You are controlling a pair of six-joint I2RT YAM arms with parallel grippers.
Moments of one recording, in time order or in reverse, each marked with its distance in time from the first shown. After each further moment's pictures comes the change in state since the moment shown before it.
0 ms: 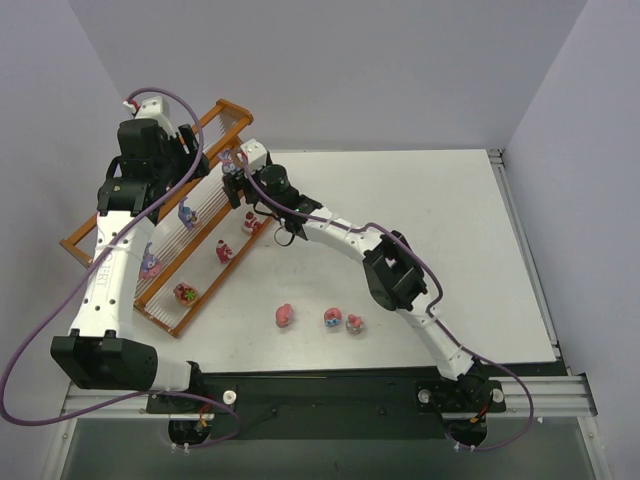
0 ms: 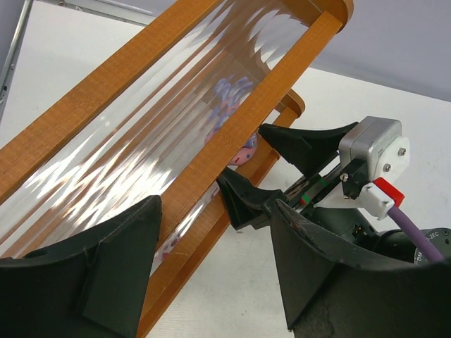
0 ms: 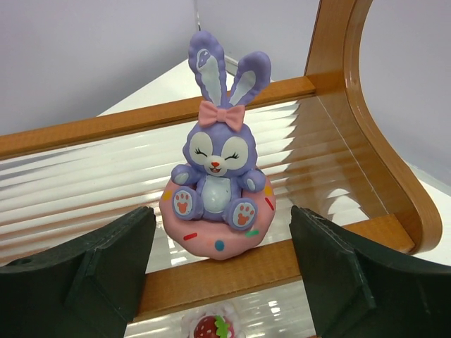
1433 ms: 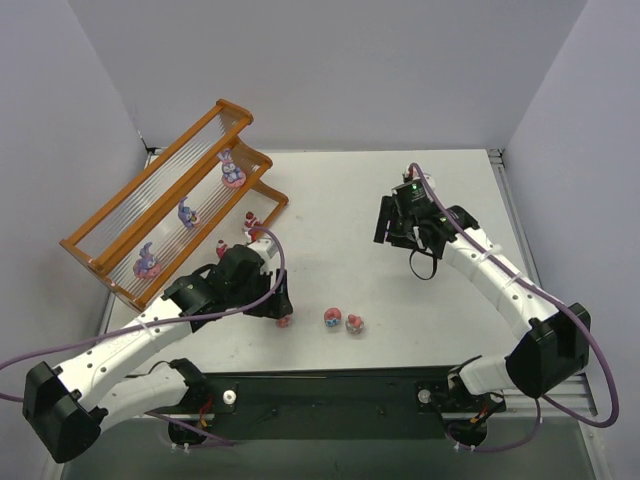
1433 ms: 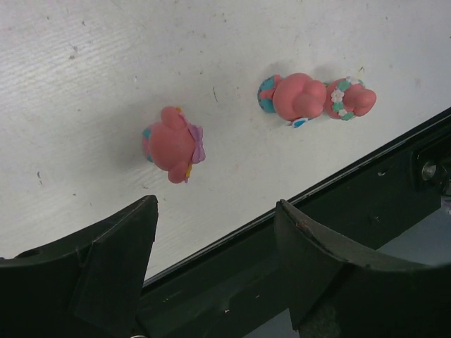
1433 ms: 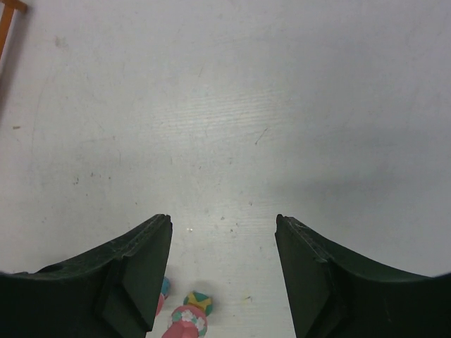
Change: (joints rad) left arm -0.683 -0.399 -0.770 -0.034 0.090 -0.224; right arm -0.334 -1.115 -0.936 -0.971 0.197 0.525
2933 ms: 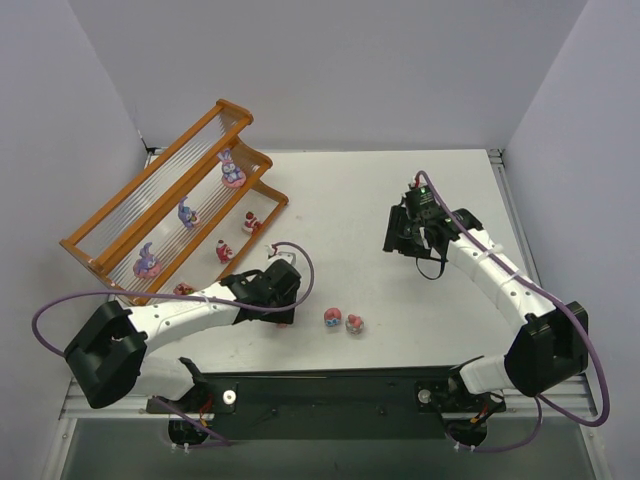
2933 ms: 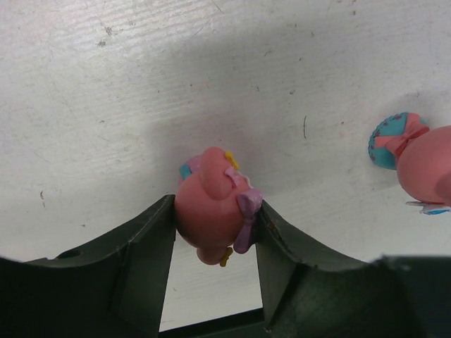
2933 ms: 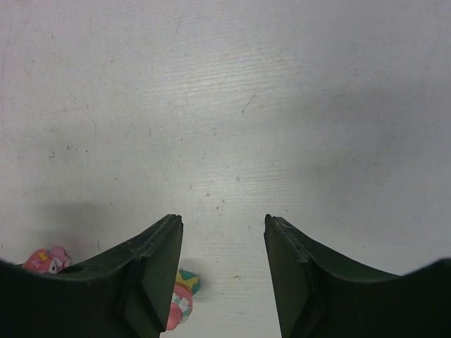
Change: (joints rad) left arm -0.145 0.342 -0.076 0.157 -0.288 -0.133; right arm -0.085 0.003 -0.082 -0.017 -0.147 -0.024
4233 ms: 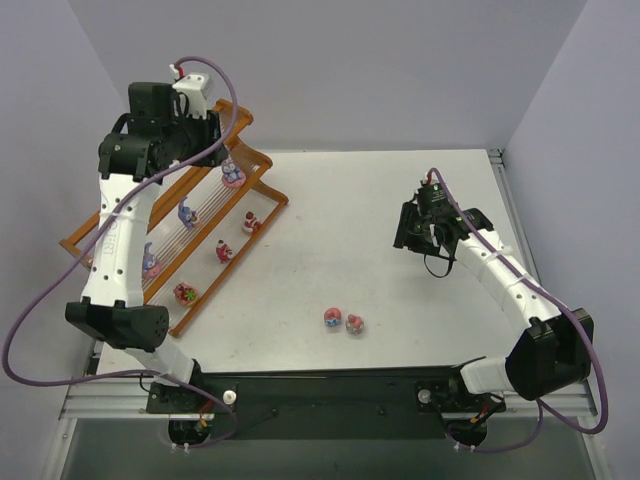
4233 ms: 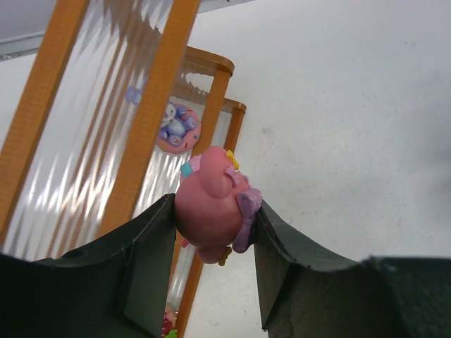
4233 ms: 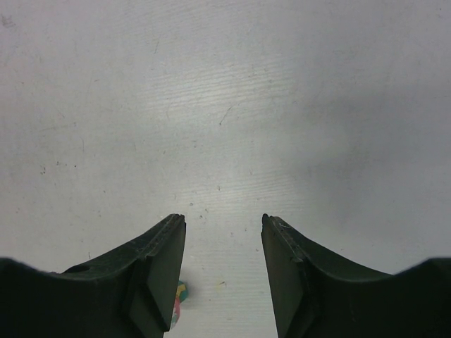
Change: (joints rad) left arm 0.724 0.292 1.345 -0.518 0.385 0.659; right arm -0.066 -0.024 -0.006 0.000 -0.001 -0.034
